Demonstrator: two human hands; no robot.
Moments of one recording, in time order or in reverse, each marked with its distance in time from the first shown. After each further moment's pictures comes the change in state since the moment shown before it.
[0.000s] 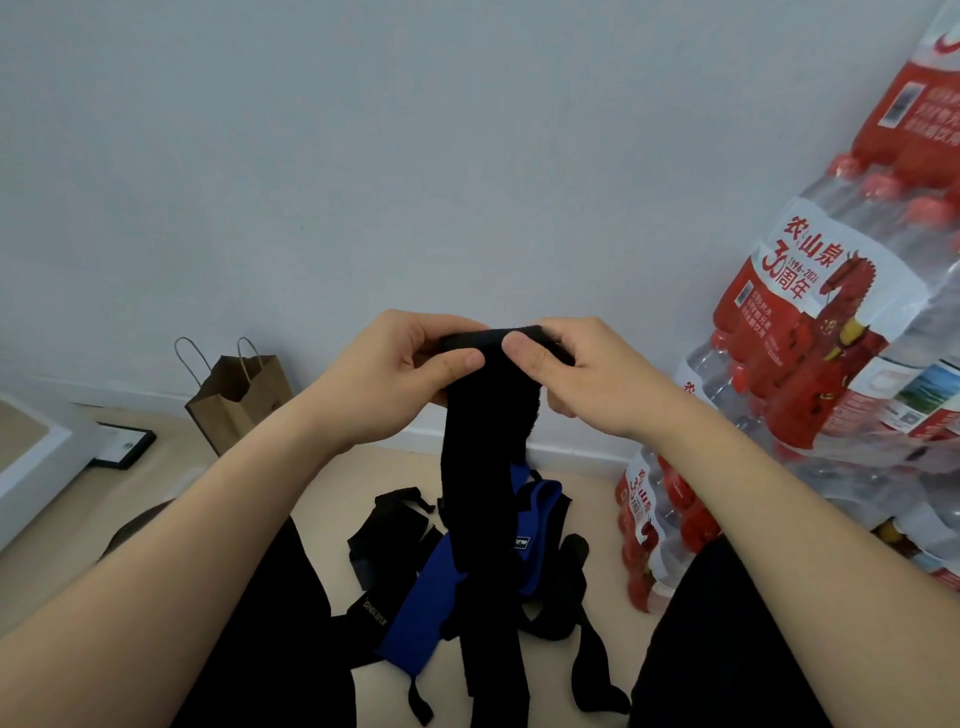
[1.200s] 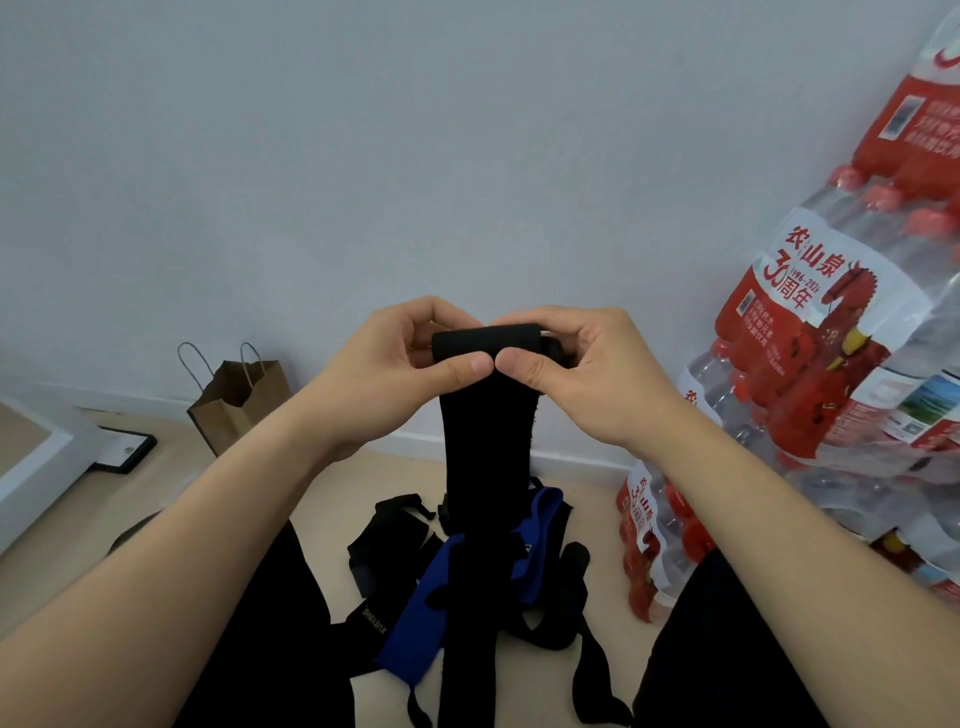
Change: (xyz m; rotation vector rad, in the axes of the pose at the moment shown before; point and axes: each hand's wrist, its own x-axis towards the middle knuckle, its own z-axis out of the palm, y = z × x) left_hand 0.000 0.001 -0.003 -0.154 0.093 -0.048; right_hand -0.004 -0.008 0.007 0.245 0.110 -0.159
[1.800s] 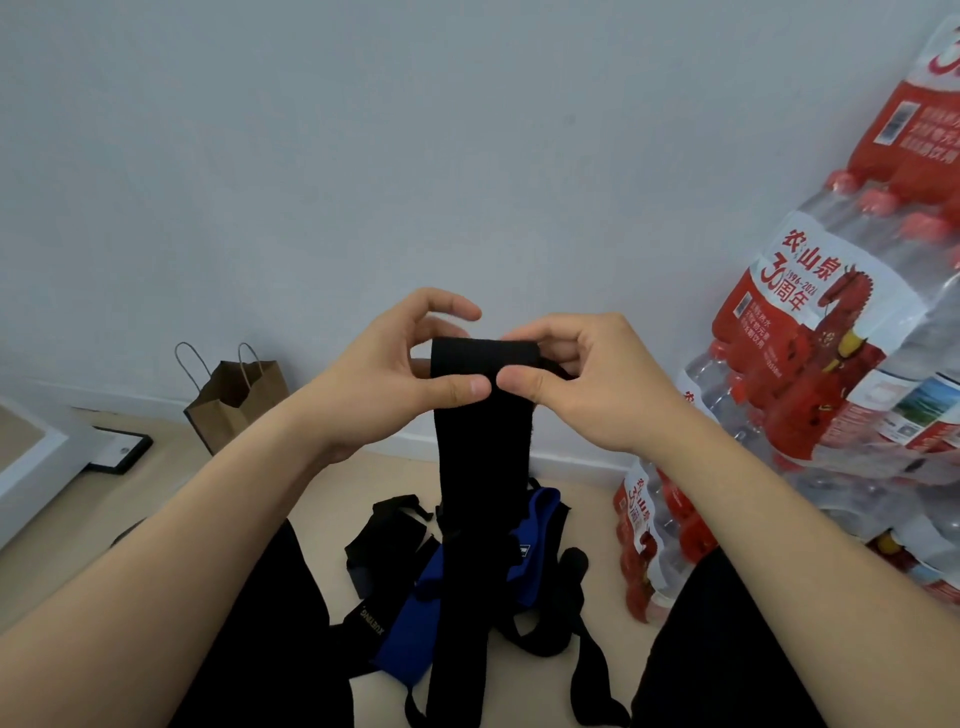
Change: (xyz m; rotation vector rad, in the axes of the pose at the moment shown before) left_hand -0.001 -0.004 -0.005 -0.021 -0.051 -0.033; right_hand -0.001 0.006 -0.006 -0.090 -0.034 0.080
